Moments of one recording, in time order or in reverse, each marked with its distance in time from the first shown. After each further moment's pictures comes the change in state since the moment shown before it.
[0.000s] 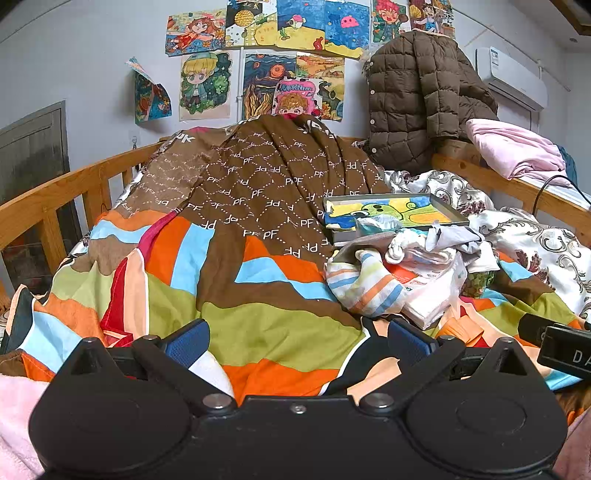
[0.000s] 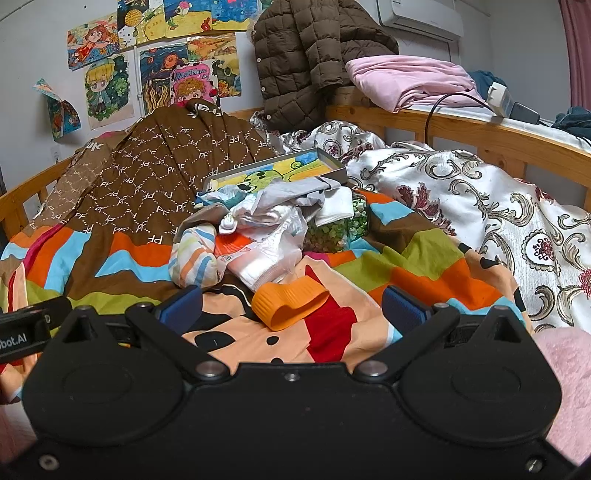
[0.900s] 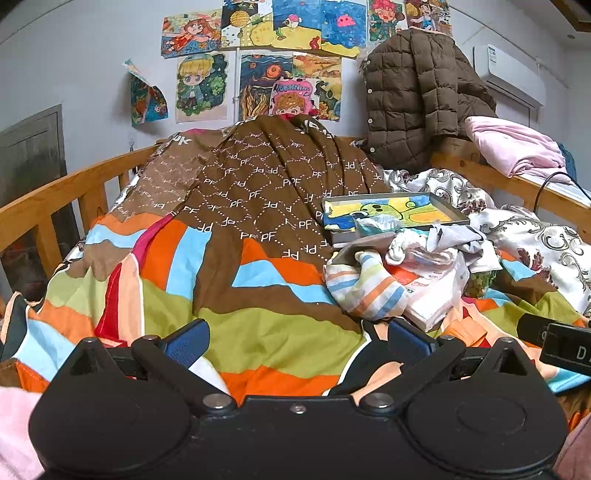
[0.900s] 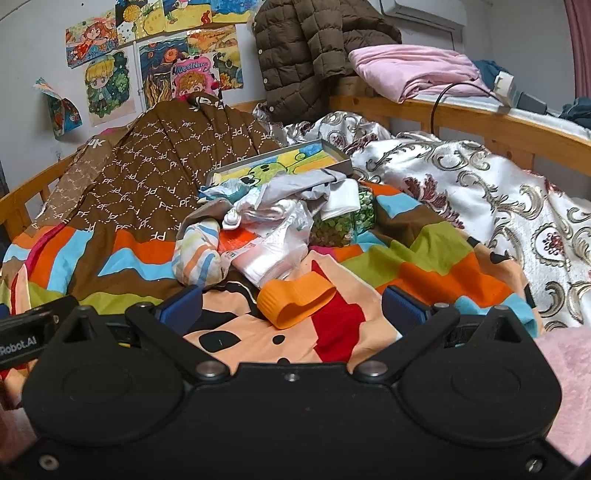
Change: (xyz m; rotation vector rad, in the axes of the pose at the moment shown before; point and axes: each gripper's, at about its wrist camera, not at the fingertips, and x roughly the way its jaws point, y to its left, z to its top) left arm 0.013 0.000 -0.006 0.010 -0.003 -0.003; right arm 0.013 0.004 0.004 0.018 0.038 0.022
